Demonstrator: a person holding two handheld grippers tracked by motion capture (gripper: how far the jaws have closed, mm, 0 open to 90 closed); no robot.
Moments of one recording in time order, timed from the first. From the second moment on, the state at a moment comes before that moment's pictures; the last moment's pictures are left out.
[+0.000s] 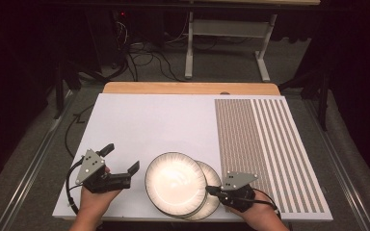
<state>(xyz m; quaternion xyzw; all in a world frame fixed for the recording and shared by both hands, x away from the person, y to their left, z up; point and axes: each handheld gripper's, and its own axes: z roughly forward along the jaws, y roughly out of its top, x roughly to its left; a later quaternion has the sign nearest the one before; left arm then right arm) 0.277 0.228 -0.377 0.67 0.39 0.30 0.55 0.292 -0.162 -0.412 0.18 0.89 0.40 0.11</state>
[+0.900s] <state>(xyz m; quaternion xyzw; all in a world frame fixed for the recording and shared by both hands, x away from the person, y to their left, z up) 0.277 0.228 -0.379 0.67 0.39 0.30 0.55 0.293 -0.166 -0.411 0.19 0.89 0.40 0.11</state>
